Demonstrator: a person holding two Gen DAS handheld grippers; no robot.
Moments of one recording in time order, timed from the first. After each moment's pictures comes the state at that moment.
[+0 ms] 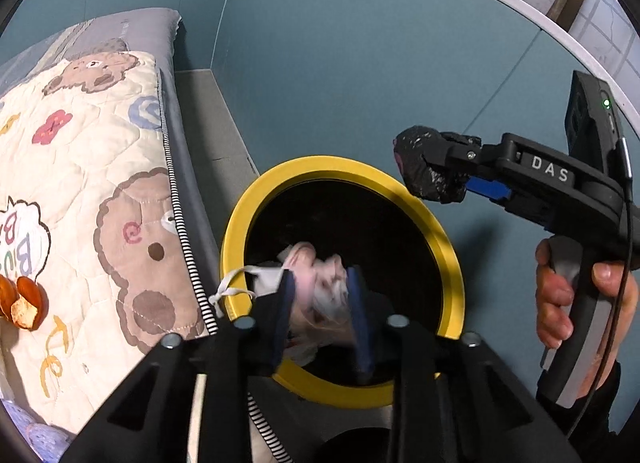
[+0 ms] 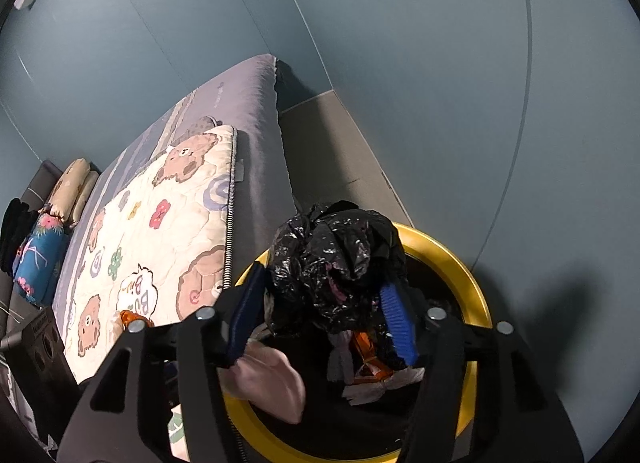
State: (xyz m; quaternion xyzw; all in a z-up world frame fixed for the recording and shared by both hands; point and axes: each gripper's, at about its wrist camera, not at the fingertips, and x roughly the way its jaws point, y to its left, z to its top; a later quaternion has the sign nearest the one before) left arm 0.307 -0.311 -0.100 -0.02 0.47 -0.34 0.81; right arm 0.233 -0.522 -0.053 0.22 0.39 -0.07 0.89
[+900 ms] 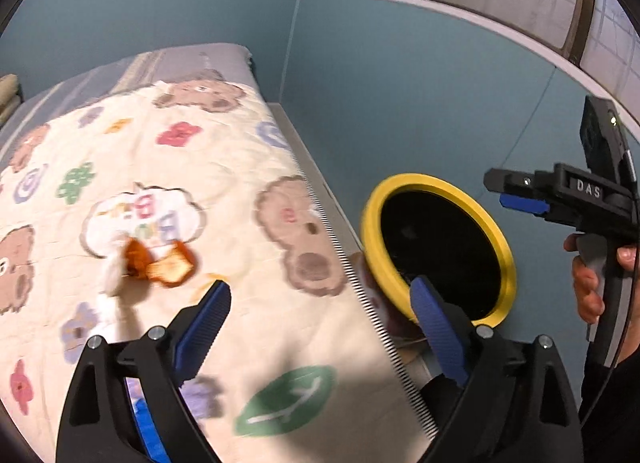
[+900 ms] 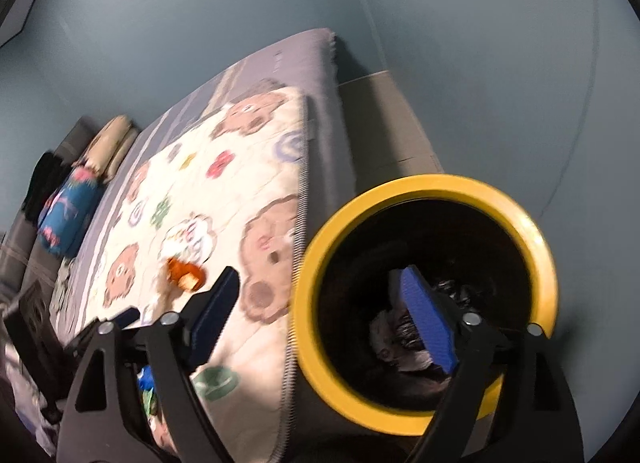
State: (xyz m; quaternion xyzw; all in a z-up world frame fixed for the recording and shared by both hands) left arm 0.259 -0.163 -0.065 0.00 0.41 -0.24 0.88; right arm 0.215 -0.431 -0.038 0.19 0.41 0.03 0.89
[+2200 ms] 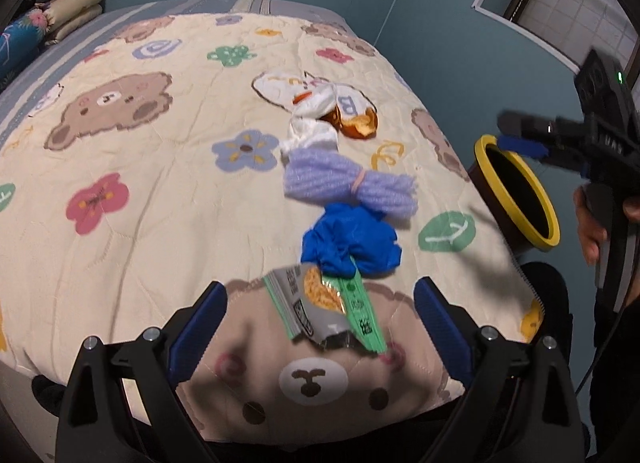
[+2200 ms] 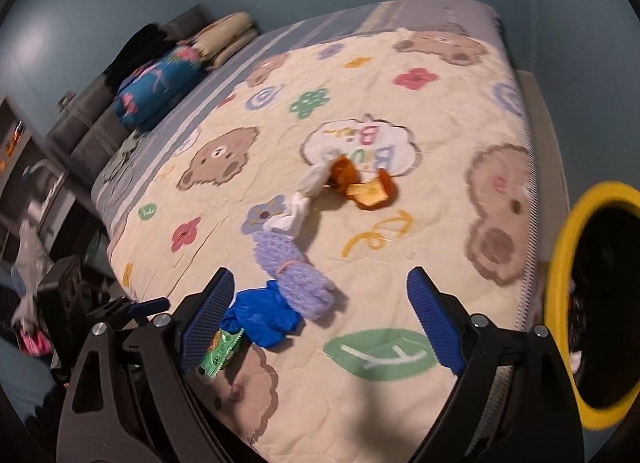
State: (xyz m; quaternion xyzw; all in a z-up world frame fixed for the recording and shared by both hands) left arm 0.154 0.033 -0.139 -0.08 0.47 -0.14 0.87; right arm 0.216 -0.192 -0.068 0.06 0.45 0.25 0.86
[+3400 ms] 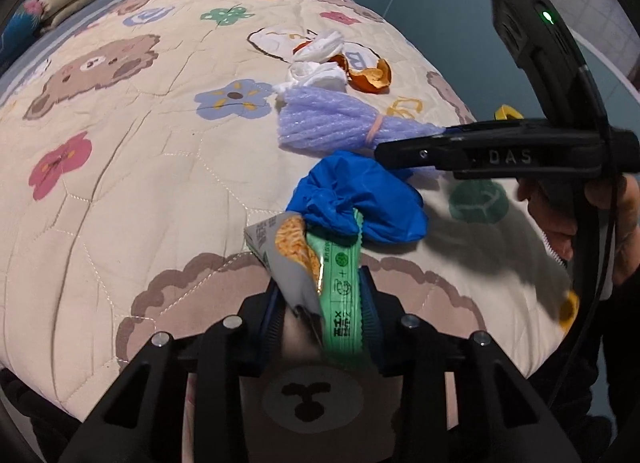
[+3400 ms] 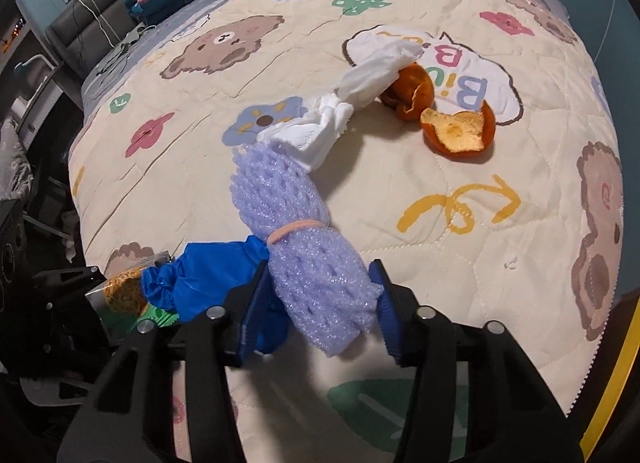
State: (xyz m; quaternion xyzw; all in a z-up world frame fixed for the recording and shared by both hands) left arm 0.165 0.016 -0.189 -0.07 0.49 -0.14 0.86; right arm 0.255 -0.104 -0.173 -0.08 0.53 0.28 0.79
